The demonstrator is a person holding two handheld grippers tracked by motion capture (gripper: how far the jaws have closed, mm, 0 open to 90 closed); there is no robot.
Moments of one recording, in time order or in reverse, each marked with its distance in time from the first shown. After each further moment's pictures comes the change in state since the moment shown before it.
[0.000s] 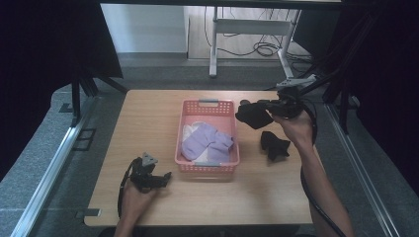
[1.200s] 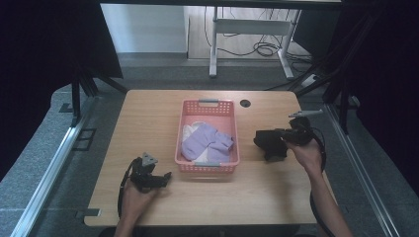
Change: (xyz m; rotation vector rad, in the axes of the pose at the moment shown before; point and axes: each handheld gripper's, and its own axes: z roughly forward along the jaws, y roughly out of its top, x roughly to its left) left arm -0.001 0.000 0.000 -0.002 -0.001 -0.007; right arm -0.043 -0.114 0.018 0.158 -0.073 0.137
